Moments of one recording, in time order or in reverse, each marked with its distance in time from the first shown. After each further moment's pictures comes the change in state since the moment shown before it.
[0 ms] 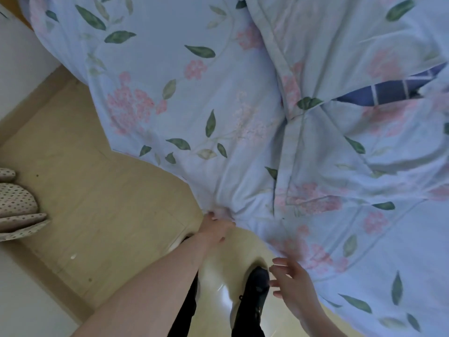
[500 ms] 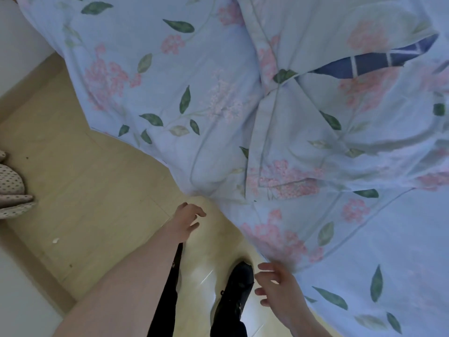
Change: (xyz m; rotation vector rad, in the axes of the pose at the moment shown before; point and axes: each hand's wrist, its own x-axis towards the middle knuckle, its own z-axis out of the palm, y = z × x) left_hand 0.050 -0.046 0.010 -0.409 0.091 -0.046; right_hand 0.017 0.045 -0.049 -0.040 -0.151 -0.004
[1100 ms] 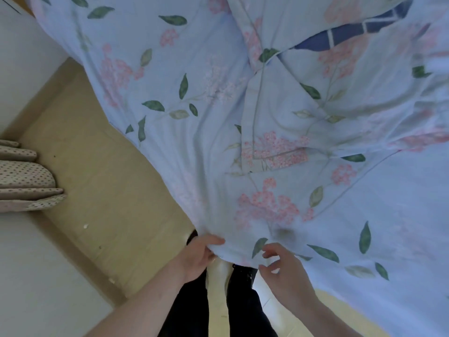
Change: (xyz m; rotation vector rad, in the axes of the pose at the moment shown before) left_hand -0.138 -0.103 -0.017 0.064 -0.328 0.011; right_hand -0.038 0.044 -0.022 -0.474 -0.041 -0.334
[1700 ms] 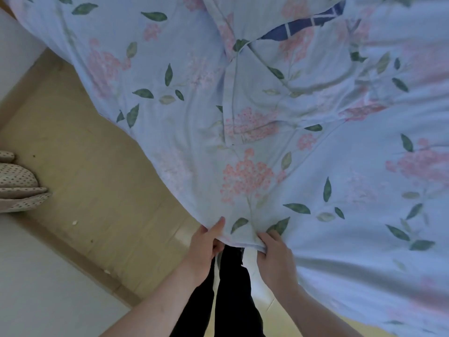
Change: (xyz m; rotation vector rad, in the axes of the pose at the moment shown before) left_hand -0.093 -0.048 0.042 -0.061 0.071 0.109; right_hand -0.081 0.017 0.038 -0.284 0.309 -0.076
